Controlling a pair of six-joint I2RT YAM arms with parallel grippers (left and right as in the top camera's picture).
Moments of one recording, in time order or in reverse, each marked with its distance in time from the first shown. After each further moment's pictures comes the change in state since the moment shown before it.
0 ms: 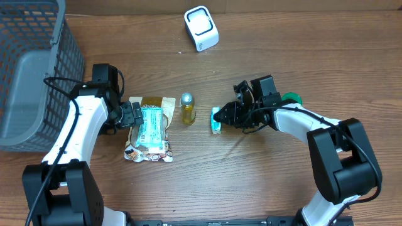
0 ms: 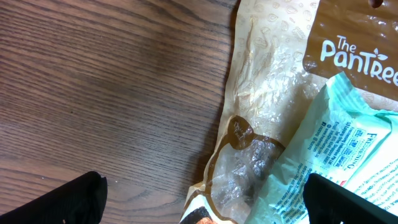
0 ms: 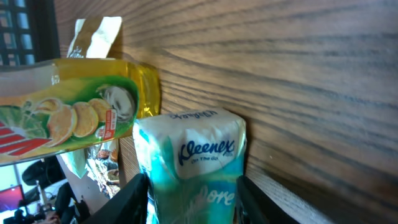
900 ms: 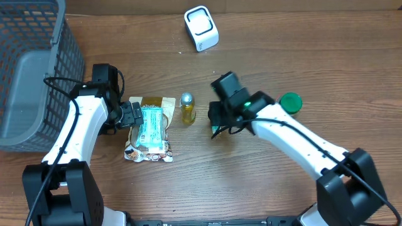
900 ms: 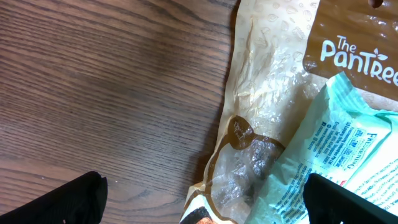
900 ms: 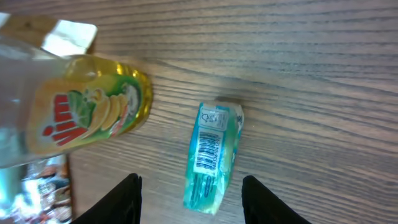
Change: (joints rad) left arm 0.000 0.000 0.000 0.000 0.000 0.000; right arm 0.326 -0.152 0.268 -0.483 0.718 0.075
